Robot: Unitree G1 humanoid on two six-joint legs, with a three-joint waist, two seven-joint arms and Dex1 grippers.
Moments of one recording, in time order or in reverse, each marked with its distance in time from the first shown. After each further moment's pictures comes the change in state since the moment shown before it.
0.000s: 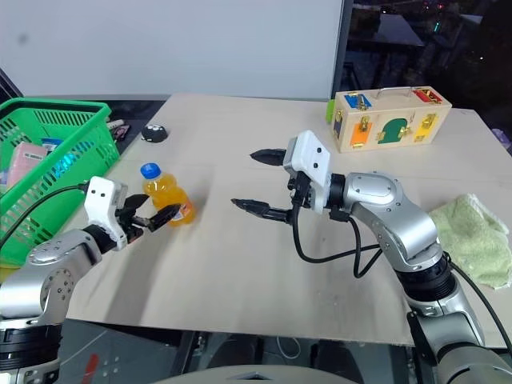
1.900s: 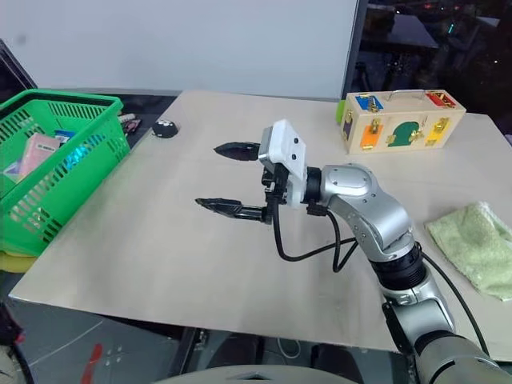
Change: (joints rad) left arm -0.562 0.418 0.272 0.822 0.224 -0.372 0.284; right arm -0.082 0.155 0.034 0.078 0.015 -0.031 0.047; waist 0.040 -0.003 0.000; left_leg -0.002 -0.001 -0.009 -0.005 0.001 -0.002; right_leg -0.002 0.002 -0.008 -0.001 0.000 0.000
